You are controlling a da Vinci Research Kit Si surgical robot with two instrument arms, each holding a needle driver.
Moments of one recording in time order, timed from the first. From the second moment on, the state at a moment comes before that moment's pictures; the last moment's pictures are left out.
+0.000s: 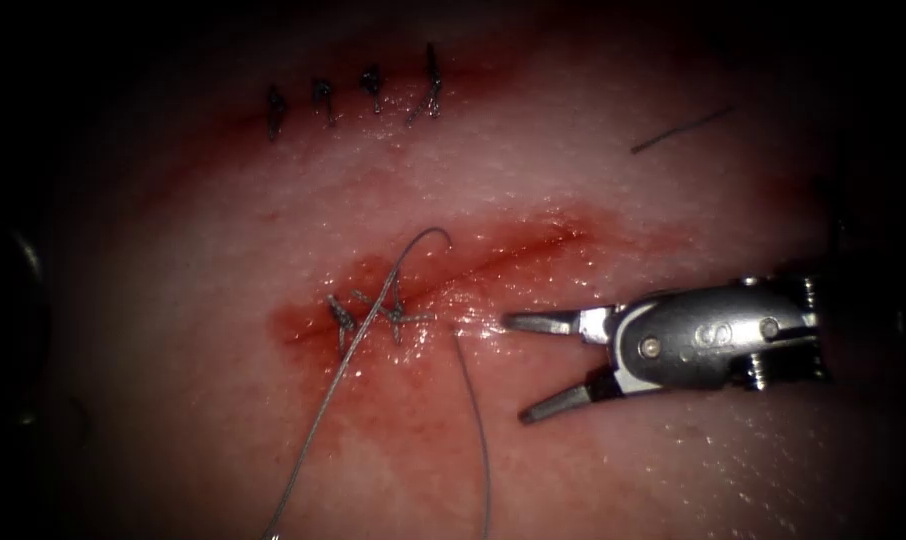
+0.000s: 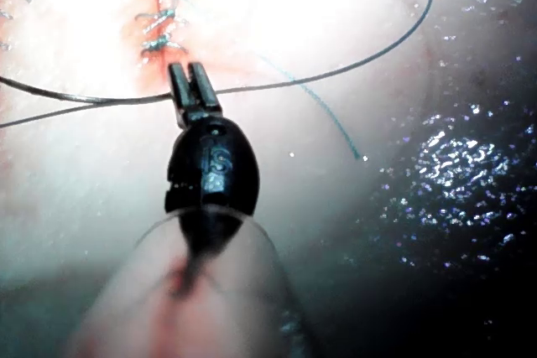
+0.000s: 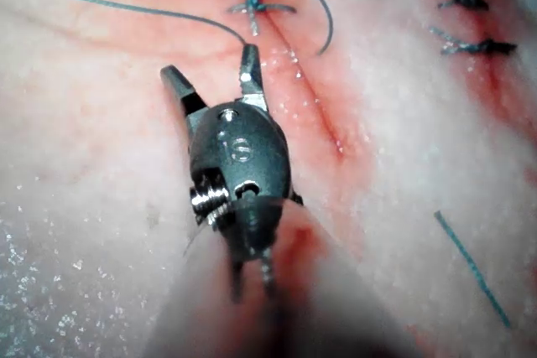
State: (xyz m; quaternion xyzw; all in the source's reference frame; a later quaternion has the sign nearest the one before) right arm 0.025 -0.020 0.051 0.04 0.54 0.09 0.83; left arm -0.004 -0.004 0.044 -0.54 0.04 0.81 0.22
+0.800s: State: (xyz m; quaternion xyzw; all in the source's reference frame) right arm 0.029 -0.020 0.055 0.07 0.54 0.09 0.84; left arm -0.006 -0.005 0.044 -0.54 0.03 0.81 0.22
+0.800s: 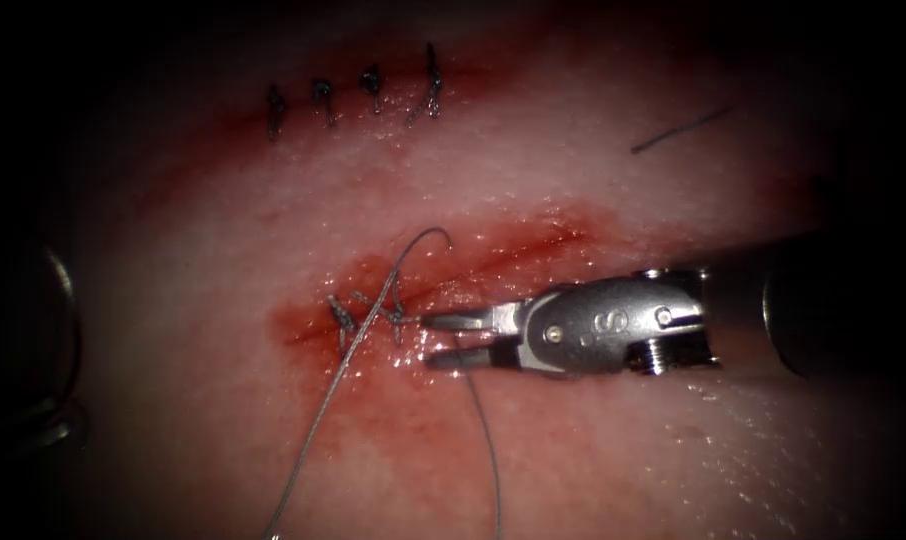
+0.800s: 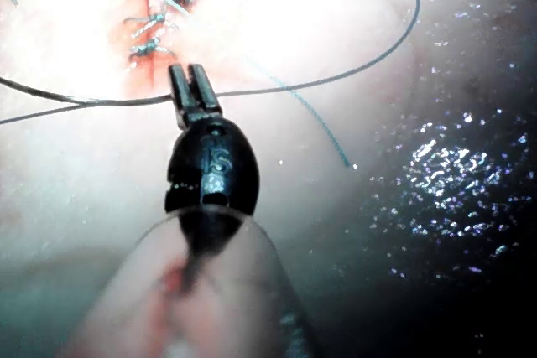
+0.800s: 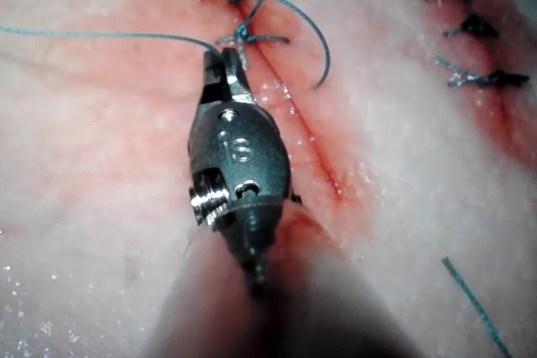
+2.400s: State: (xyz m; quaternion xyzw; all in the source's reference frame) right arm 0.020 -0.013 0.045 0.02 0.49 0.25 0.83; left arm -0.010 -0.004 0.049 -0.53 0.03 0.82 0.21
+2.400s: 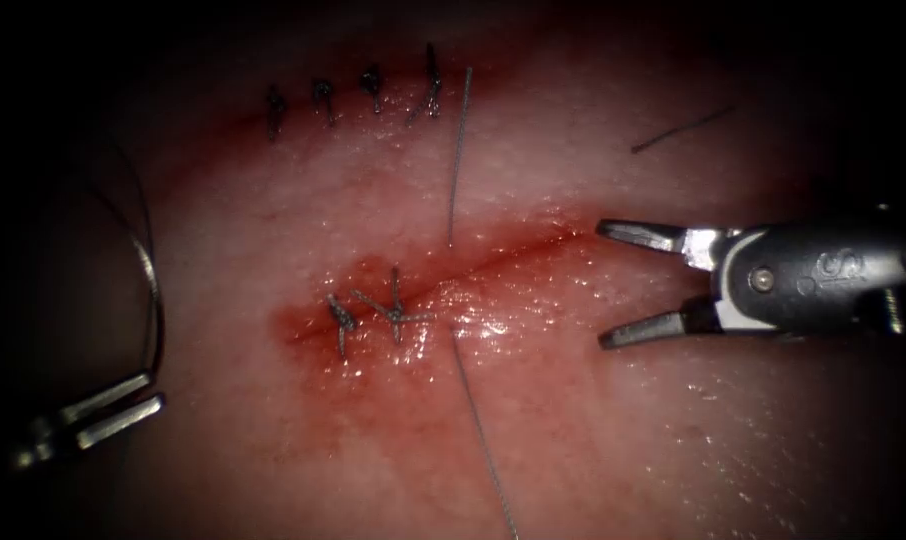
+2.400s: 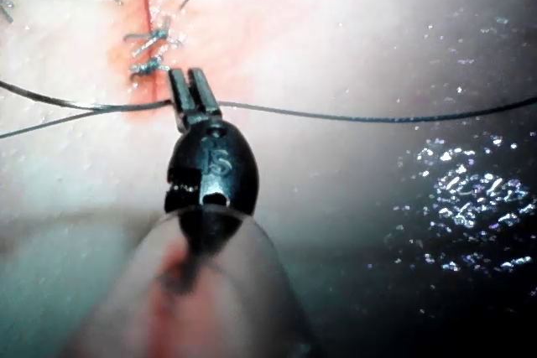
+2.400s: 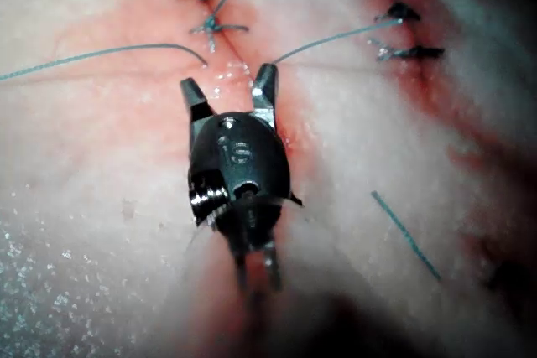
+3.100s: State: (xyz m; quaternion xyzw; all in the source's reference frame) right arm 0.028 -0.009 0.058 0.13 0.43 0.53 0.72; left arm -0.009 -0.004 0.050 -0.53 0.02 0.82 0.21
